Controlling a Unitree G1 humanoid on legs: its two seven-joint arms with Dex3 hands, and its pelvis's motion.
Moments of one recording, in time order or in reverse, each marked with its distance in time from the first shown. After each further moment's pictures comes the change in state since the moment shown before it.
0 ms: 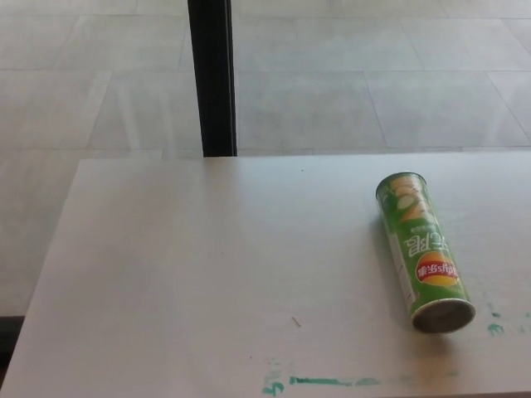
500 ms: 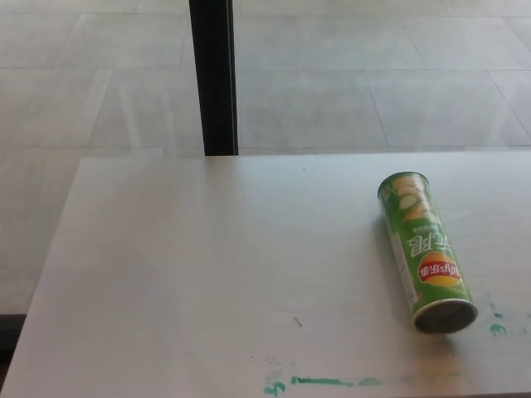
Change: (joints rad) left_arm -0.006 0.002 0.000 -0.008 0.000 0.000 -0.001; right_arm -0.090 -0.116 0.313 -0.395 -0.148 0.059 0.116
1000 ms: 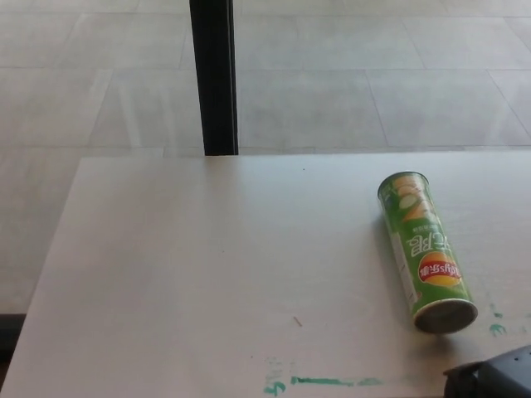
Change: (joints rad) left_arm -0.001 0.002 0.000 -0.010 0.000 0.000 0.000; right_arm -0.130 0.038 0.484 0.135 -0.194 0.004 -0.079
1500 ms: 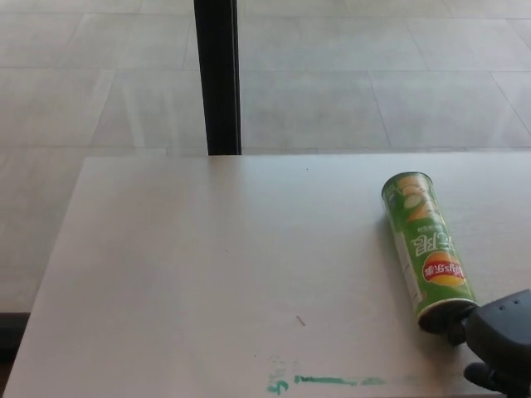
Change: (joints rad) left_arm 0.013 0.001 0.001 -0.013 -0.001 0.004 0.007; right_arm -0.258 0.052 0.118 0.325 -0.179 0.009 -0.175
